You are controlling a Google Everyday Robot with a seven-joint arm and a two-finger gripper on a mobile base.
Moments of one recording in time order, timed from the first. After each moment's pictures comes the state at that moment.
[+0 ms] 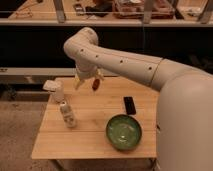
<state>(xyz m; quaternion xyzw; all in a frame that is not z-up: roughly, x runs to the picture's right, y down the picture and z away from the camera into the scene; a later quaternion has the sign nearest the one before) -0.076 -0.038 0.722 -0.14 -0.20 -0.80 0.55</state>
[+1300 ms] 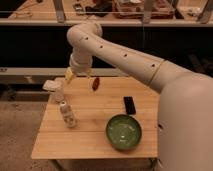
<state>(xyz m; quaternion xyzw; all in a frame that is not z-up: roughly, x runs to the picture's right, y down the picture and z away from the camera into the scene) -0.144 -0.067 0.699 0.00 -0.31 -0.80 0.51</state>
